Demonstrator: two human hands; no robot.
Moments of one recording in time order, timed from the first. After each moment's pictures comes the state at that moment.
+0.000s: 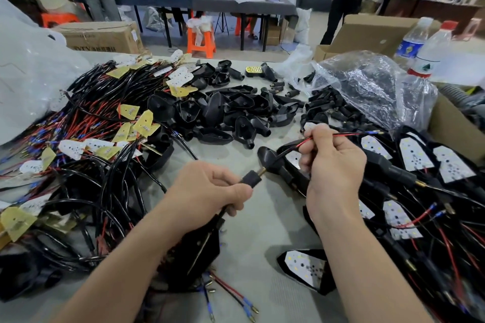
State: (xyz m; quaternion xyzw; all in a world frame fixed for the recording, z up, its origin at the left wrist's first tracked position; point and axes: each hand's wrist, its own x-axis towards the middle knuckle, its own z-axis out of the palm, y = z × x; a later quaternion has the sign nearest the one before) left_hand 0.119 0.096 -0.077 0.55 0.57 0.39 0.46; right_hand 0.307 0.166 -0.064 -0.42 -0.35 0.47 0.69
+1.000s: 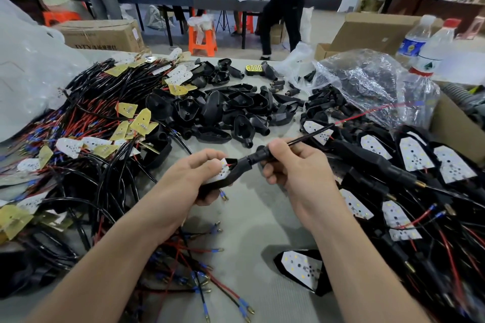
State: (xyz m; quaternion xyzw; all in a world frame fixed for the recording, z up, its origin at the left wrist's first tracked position) left_hand 0.110 0.102 -0.081 0.45 0.56 0.48 0.51; right_hand 0.300 0.160 -0.076 -0.39 -0.45 0.61 0.53
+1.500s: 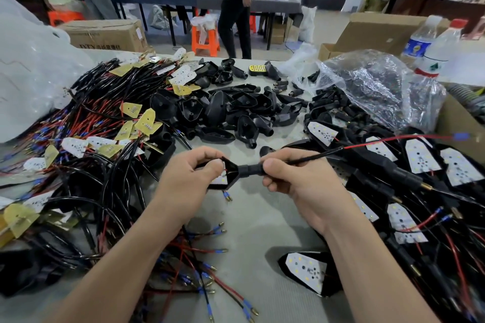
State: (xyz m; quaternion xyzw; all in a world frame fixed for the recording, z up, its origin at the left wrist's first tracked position) left_hand 0.114 0.108 -0.088 0.48 0.63 0.52 0.32; right_hand 0.310 0.158 -0.079 -0.36 -0.51 0.64 0.45
